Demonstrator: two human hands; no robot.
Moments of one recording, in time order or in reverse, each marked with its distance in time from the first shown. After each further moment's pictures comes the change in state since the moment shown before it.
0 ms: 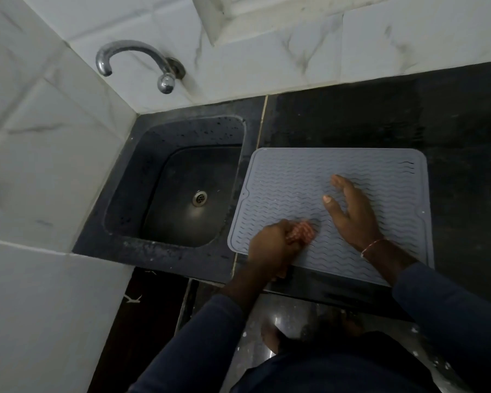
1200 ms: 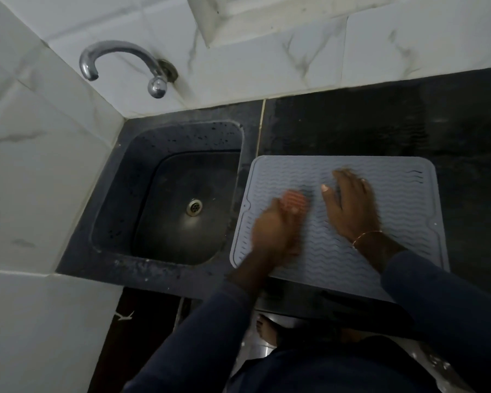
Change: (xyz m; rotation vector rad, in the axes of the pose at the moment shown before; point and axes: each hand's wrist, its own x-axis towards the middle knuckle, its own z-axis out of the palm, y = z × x) left_hand 0.059 -0.004 -0.021 -0.137 0.142 -0.061; right_hand 0.046 -0.015 0.019 -0.440 0.042 0.063
